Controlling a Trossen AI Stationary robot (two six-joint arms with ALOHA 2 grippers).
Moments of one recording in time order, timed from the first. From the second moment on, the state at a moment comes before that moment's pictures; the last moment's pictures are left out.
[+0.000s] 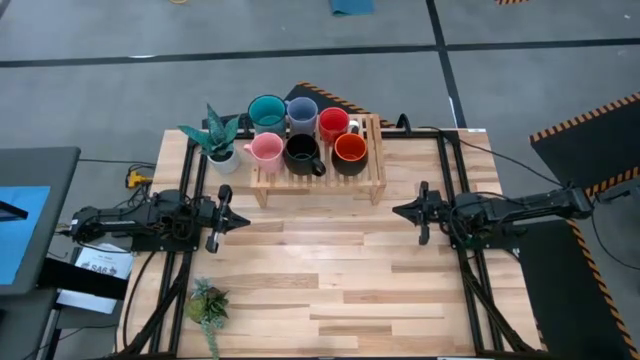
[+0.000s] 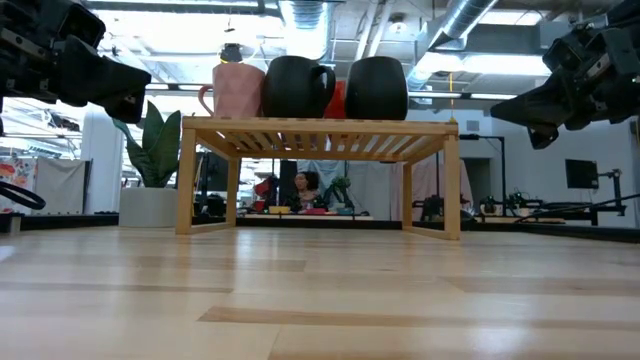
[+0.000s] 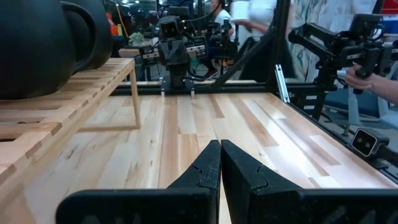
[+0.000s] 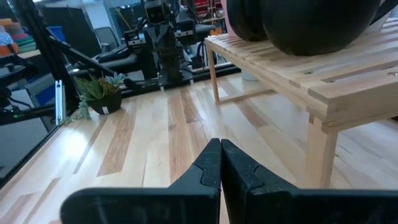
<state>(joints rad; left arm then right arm) 0.05 0.01 0.01 0.06 0.14 -0.04 0.09 0.28 0.01 0.19 0.24 0.21</state>
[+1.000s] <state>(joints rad) 0.05 0.01 0.01 0.06 0.14 -0.02 0.05 0.28 0.01 0.06 0.26 0.02</state>
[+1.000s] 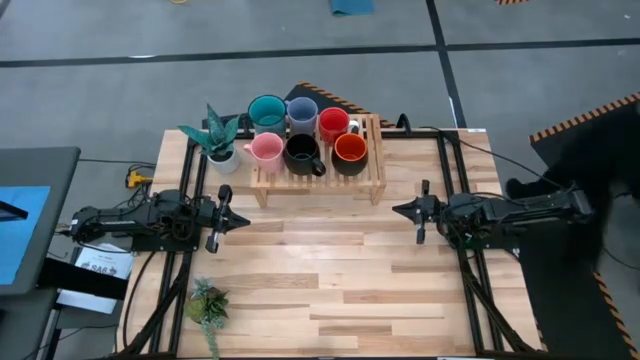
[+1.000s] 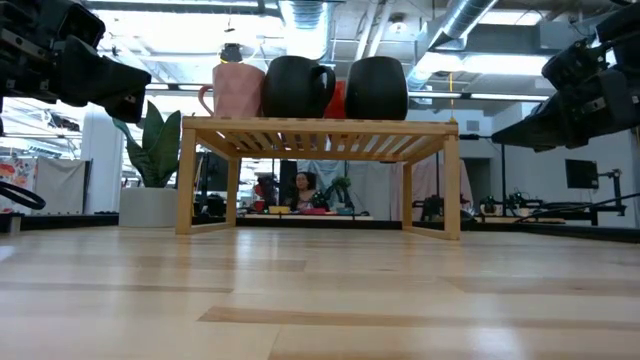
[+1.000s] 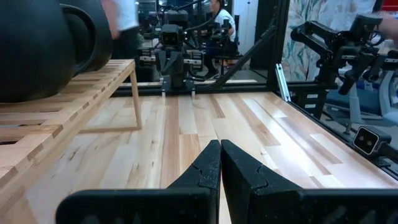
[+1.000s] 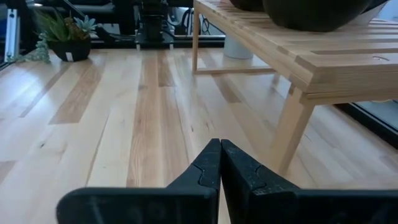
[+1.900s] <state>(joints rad) 0.06 0.00 0.01 0.03 -0.02 -0.02 0.03 0.00 0.01 0.13 0.26 0.02</state>
